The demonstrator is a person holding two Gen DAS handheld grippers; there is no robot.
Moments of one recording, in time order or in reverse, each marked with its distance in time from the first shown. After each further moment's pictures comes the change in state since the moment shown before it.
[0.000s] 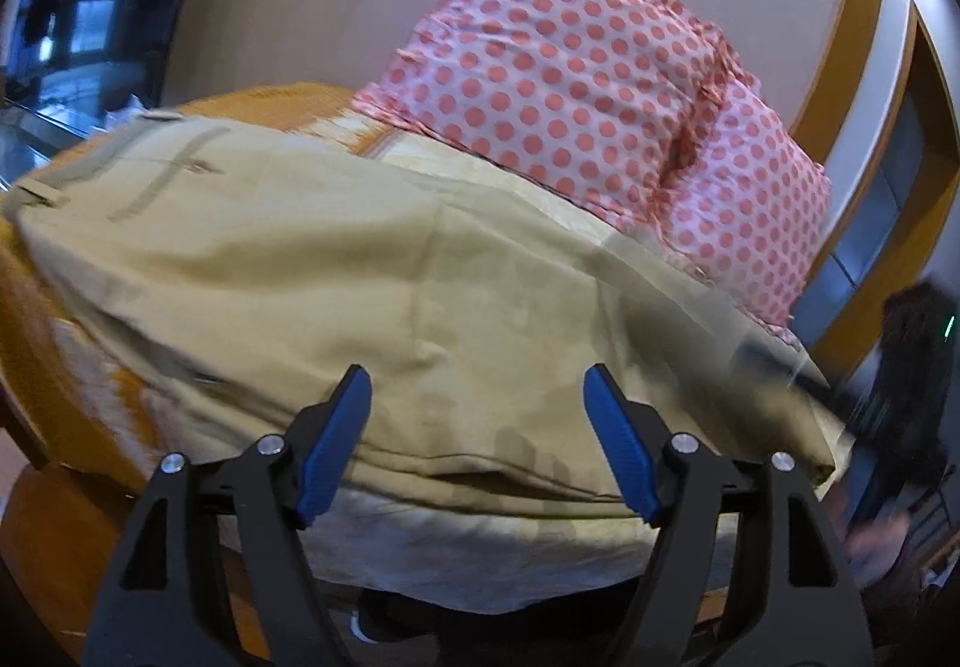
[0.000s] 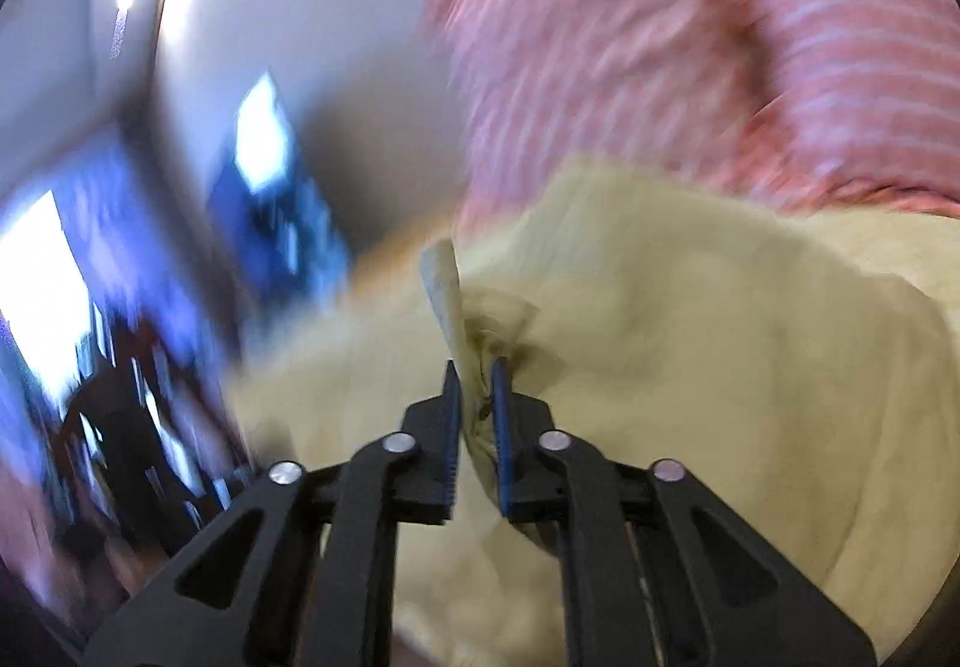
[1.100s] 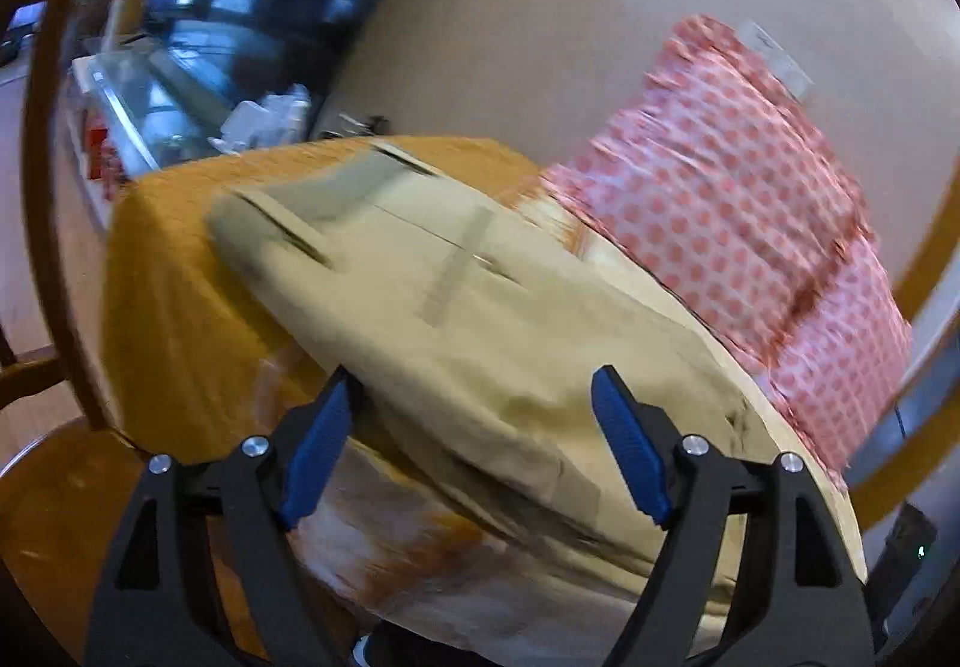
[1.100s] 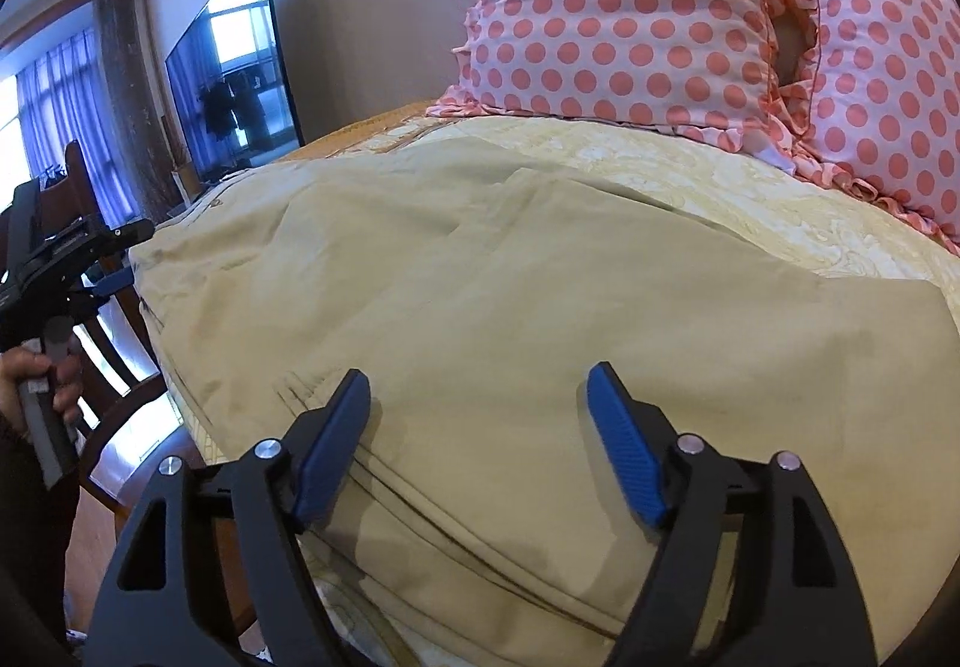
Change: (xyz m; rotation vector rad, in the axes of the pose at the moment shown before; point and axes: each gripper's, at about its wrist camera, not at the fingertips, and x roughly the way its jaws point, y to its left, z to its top) left arm -0.017 0.109 0.031 -0.263 -0.127 0.173; right arm 0.027 0.005 -0.016 -0.094 0.015 -0.163
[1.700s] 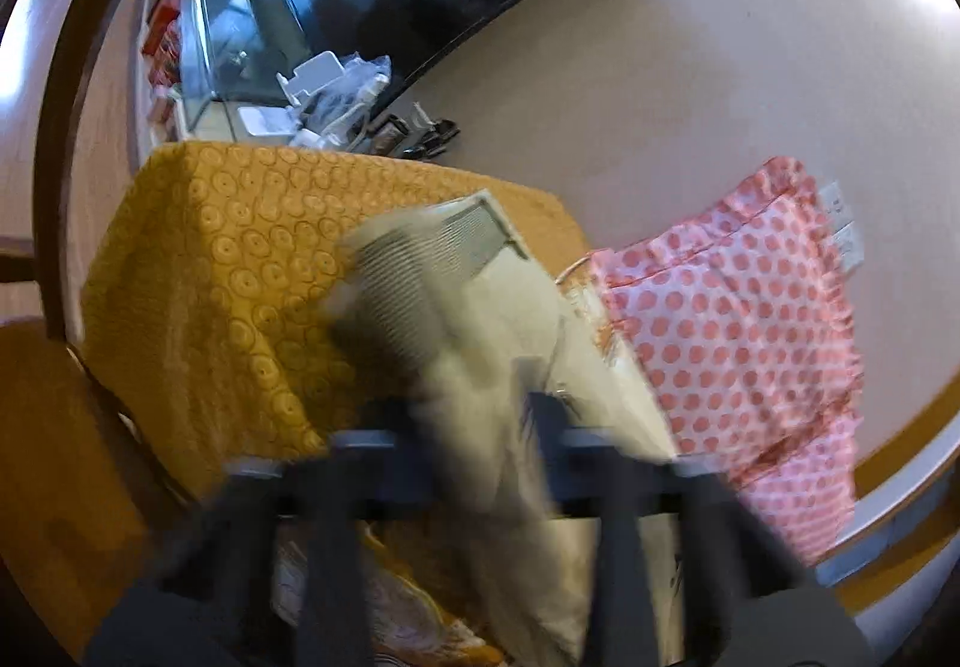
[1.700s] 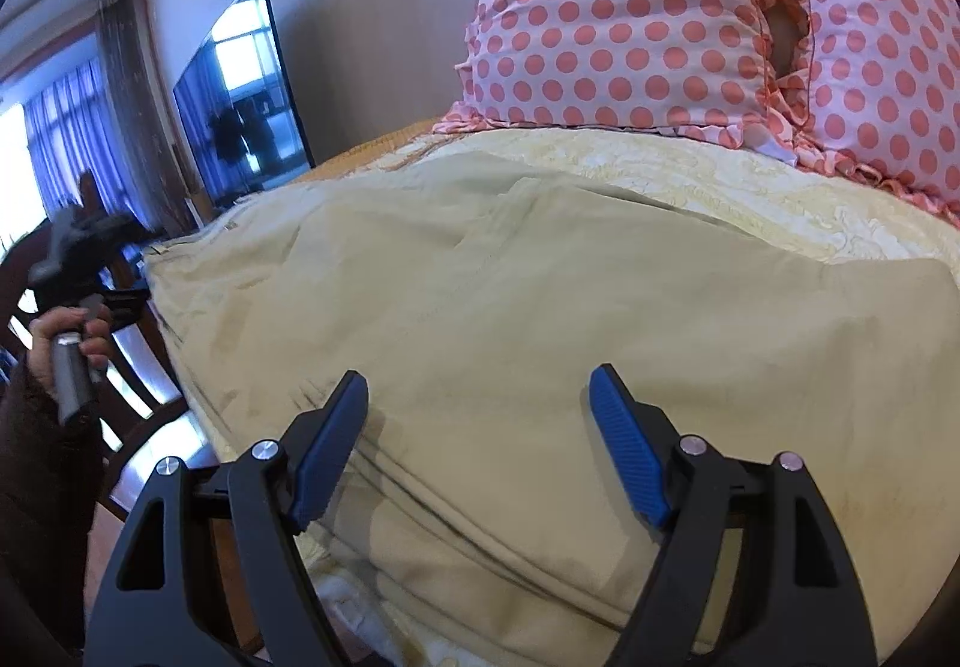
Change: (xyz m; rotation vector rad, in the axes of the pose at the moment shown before) left arm 0.023 0.066 0.040 -0.381 -0.056 -0.016; right arm -0.010 -0.009 -0.005 0.076 -0.045 0.071
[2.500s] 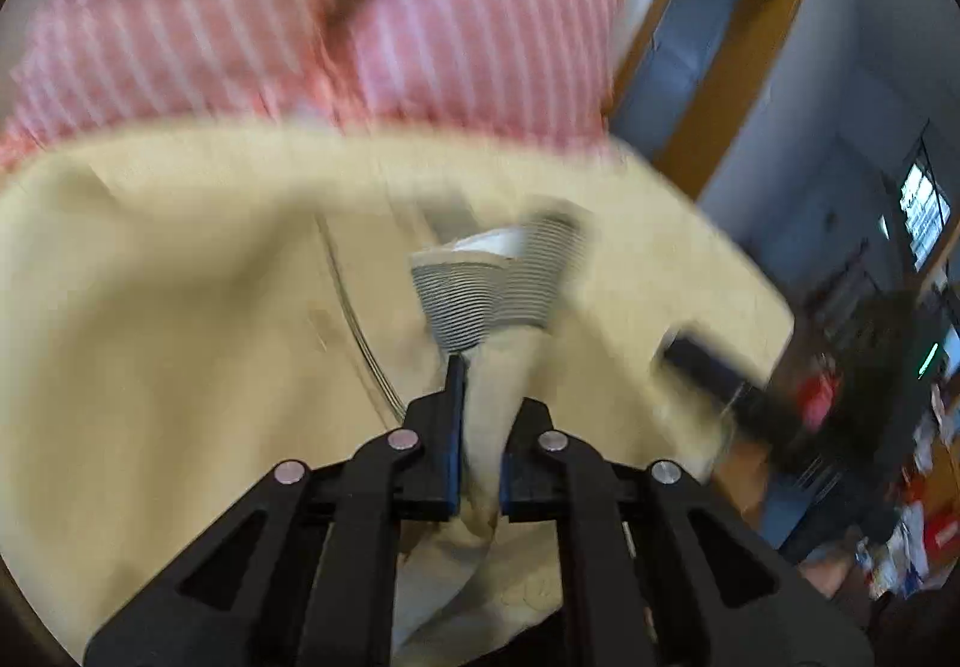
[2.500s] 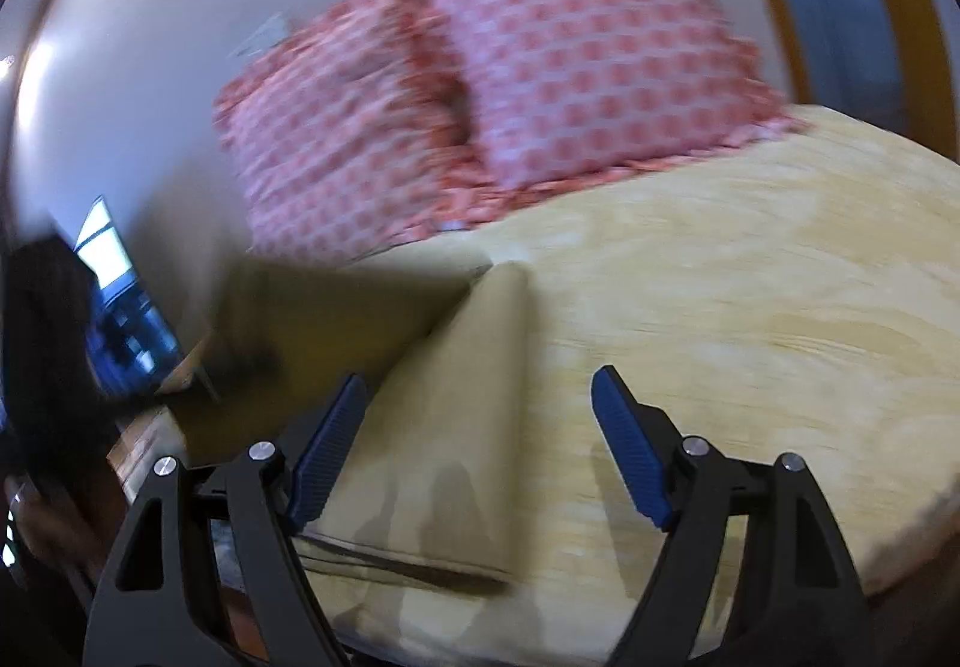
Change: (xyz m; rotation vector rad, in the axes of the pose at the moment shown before) left arm 0.049 -0.304 -0.354 1.021 0.679 -0.433; right arm -0.165 -0.152 -0.049 0.436 -0.284 -0.332
